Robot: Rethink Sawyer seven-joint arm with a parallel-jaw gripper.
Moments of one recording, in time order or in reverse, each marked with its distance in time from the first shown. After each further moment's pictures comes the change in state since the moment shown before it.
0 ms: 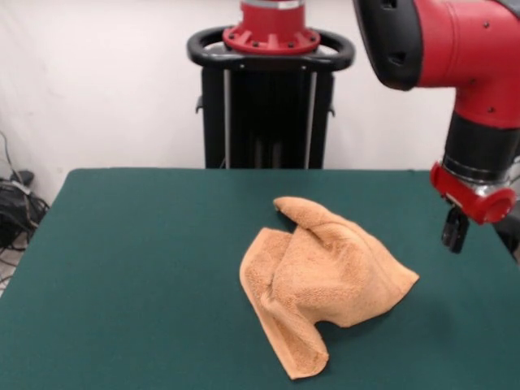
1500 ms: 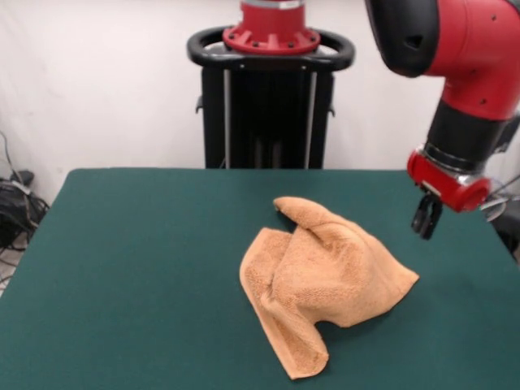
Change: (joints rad) arm 0.032 -0.016 -0.038 0.002 -0.174 0.059 0.000
